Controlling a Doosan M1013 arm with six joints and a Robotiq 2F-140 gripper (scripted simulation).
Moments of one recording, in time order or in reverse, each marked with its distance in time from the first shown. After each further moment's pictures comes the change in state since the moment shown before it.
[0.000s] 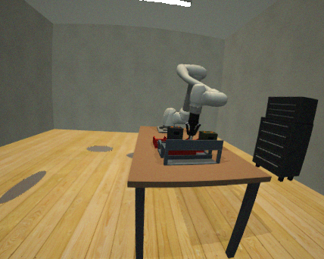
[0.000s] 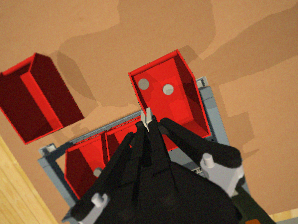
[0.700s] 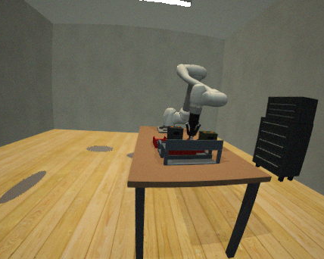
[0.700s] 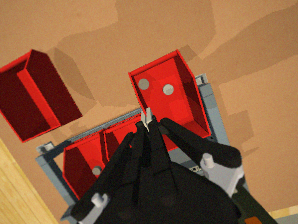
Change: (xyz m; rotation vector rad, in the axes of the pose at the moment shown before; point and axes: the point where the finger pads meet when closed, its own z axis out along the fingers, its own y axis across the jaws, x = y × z) arm -0.006 0.000 0.001 0.000 -0.012 0.000
